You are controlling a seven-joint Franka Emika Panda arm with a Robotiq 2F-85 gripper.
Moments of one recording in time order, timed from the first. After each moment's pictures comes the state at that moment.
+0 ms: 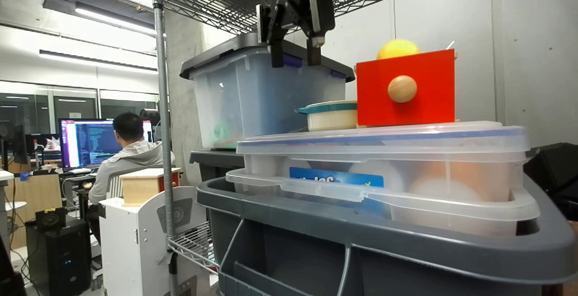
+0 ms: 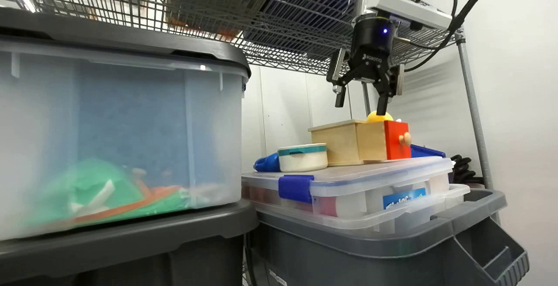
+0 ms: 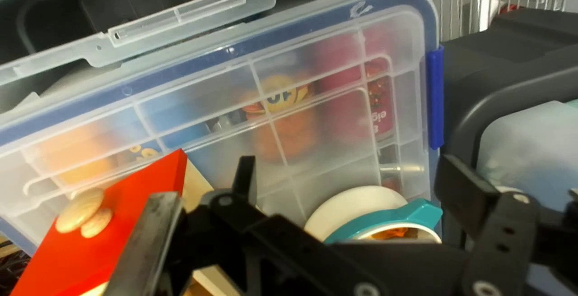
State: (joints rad) arm -0.04 -0.12 -0.03 -2.03 0.18 2.14 0.07
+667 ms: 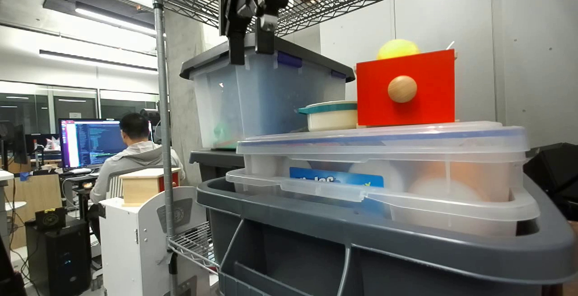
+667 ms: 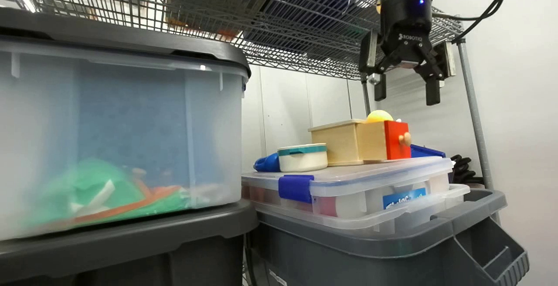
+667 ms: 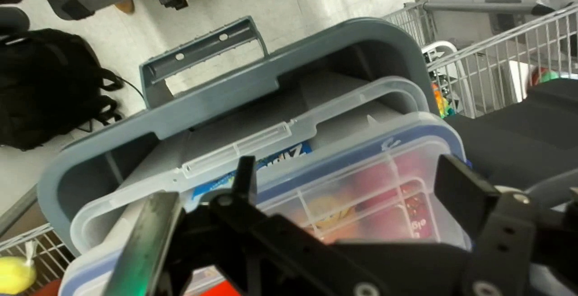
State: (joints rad) arm -0.04 -0.28 -0.02 -2.17 0.10 1.94 0.21
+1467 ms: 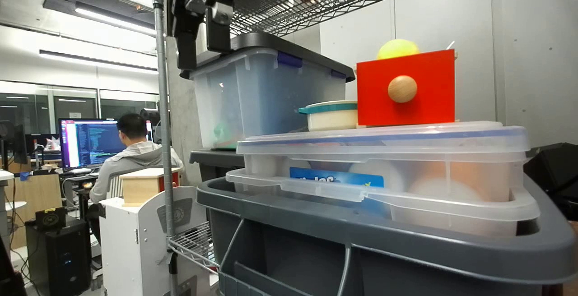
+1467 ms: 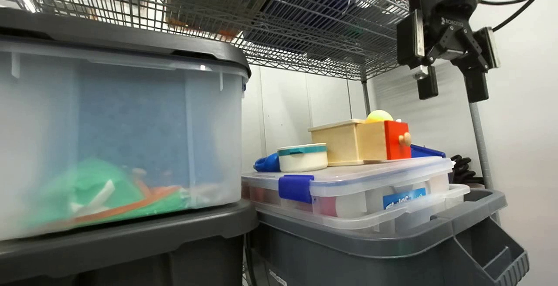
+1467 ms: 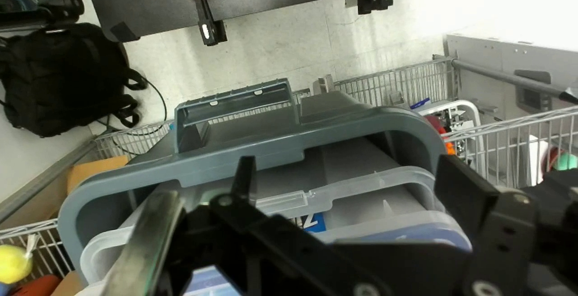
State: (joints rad) arm -0.04 -0.45 0.01 -2.35 0.03 1.91 0.10
